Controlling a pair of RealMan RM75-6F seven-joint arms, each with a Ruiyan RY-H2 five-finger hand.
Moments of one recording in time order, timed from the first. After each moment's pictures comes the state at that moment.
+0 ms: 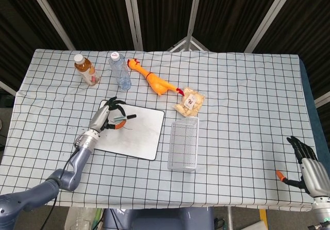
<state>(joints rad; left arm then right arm) -0.71 -1.82 -0.25 -0.87 1.36 0.91 -0.72 0.07 -1.01 0.02 -1.68 -1.46 1.35 0.32</state>
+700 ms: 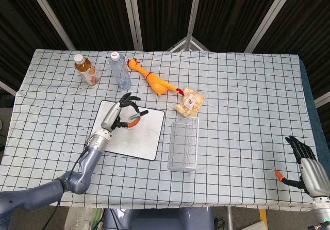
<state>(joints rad) -0.74 -1.79 -0.33 -1.17 1.27 0.94 -0.62 0.07 -1.01 0.02 -1.68 -1.47 1.35 0.34</state>
